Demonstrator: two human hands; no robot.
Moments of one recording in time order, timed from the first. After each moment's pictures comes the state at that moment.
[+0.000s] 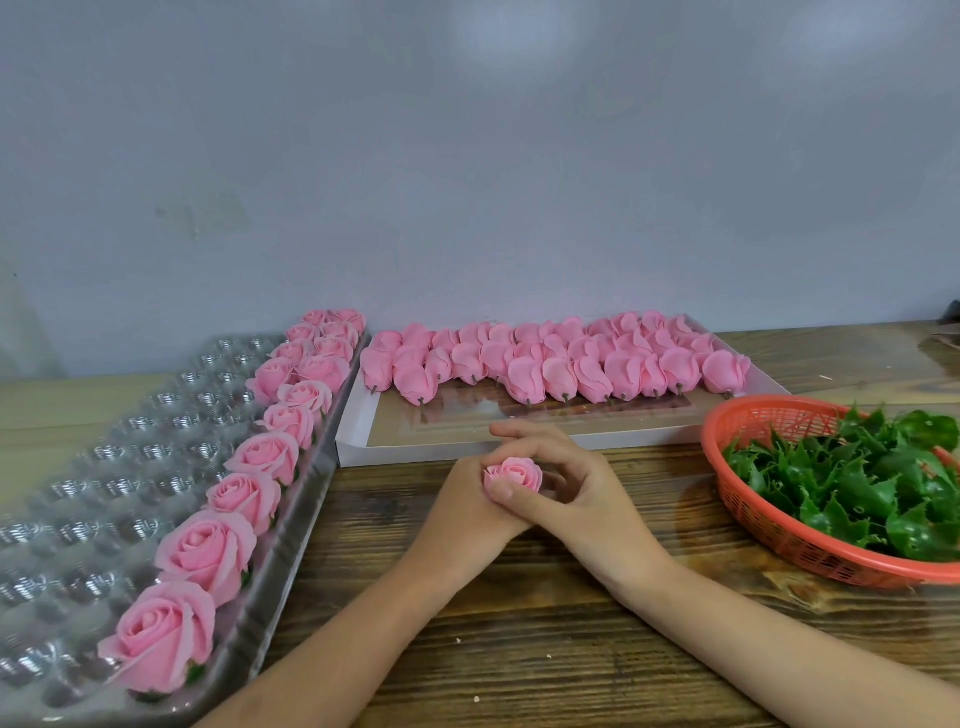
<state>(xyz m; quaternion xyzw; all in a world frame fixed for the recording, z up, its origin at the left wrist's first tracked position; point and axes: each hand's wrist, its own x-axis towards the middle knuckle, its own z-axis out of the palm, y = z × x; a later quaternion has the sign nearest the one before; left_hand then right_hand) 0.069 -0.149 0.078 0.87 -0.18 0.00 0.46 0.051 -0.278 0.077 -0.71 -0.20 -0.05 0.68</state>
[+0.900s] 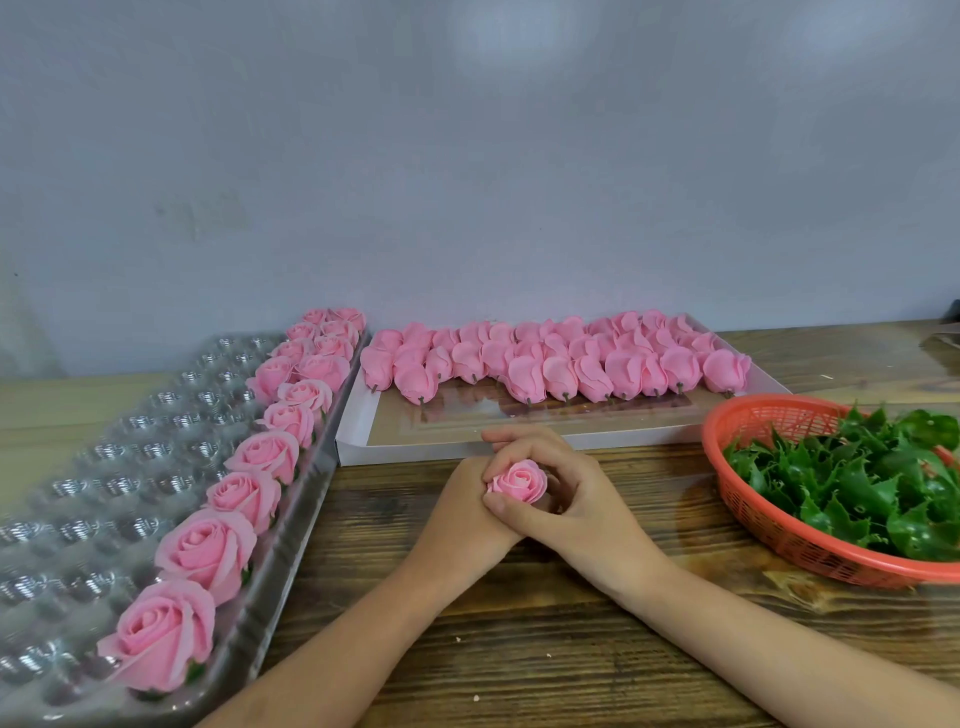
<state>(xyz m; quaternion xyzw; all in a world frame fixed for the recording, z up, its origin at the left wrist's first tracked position) 0.063 -0.149 0.082 0.86 -0.21 0.03 0.47 0.051 -0.277 0.073 -0.72 -0.25 -0.07 0.64</state>
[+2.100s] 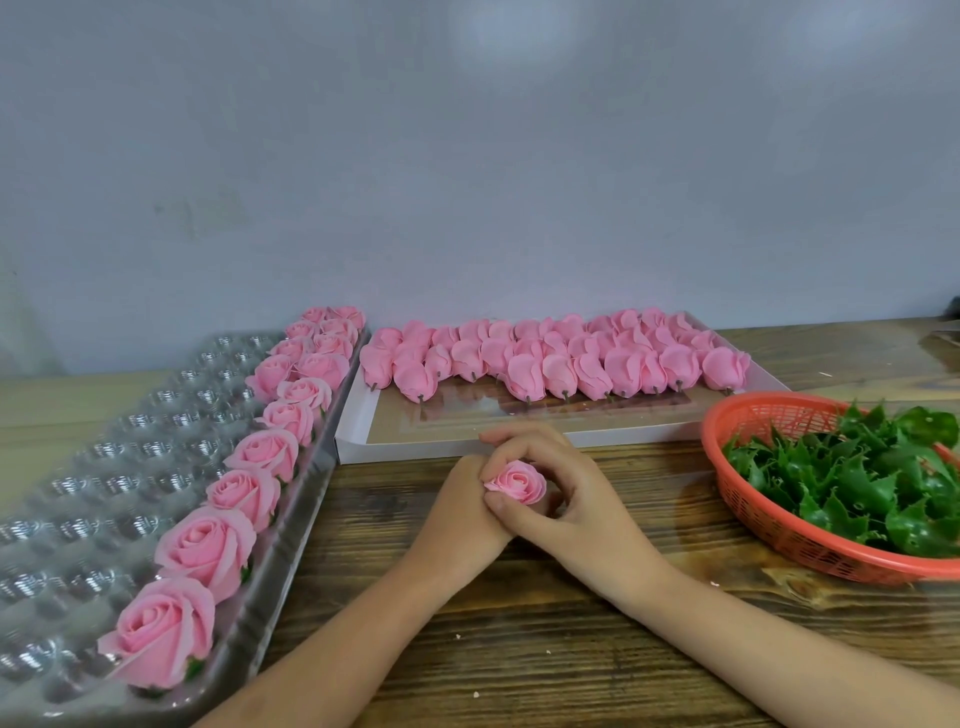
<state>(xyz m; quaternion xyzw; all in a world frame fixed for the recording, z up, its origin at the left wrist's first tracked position) 0.073 -0.149 0.074 0.88 -0.20 0.03 0.43 0.047 -0.278 0.076 -0.76 -0.28 -0.11 0.58</state>
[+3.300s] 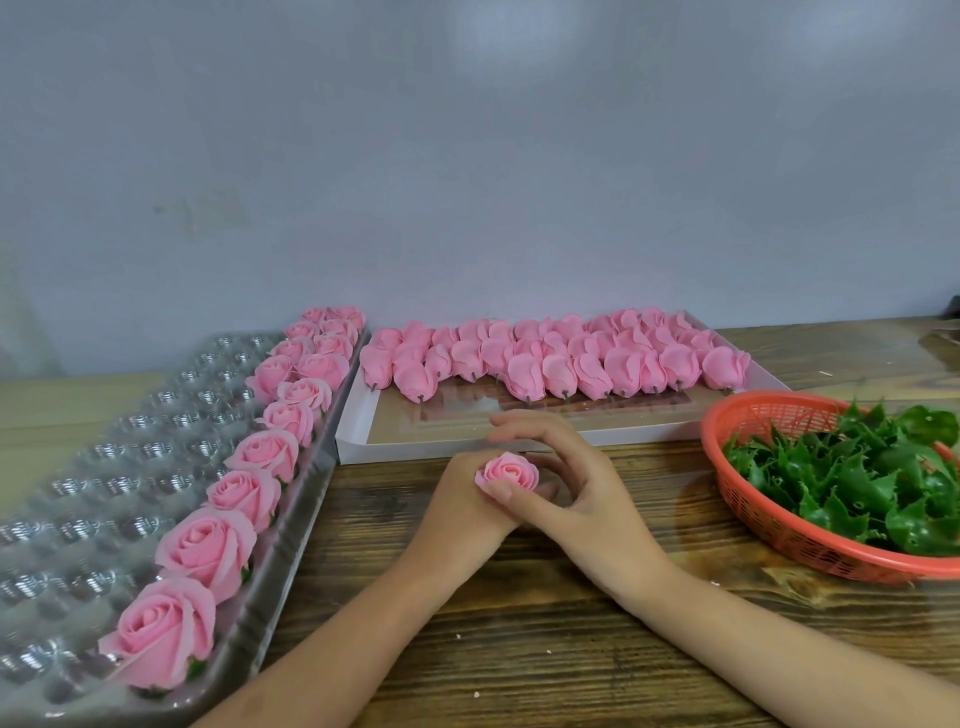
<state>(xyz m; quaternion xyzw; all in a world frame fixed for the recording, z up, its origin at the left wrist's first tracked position) 0.065 -0.148 0.083 0.85 -0.21 0.04 0.48 0.048 -0.278 0.076 -0.73 -0.26 -0.12 0.62</state>
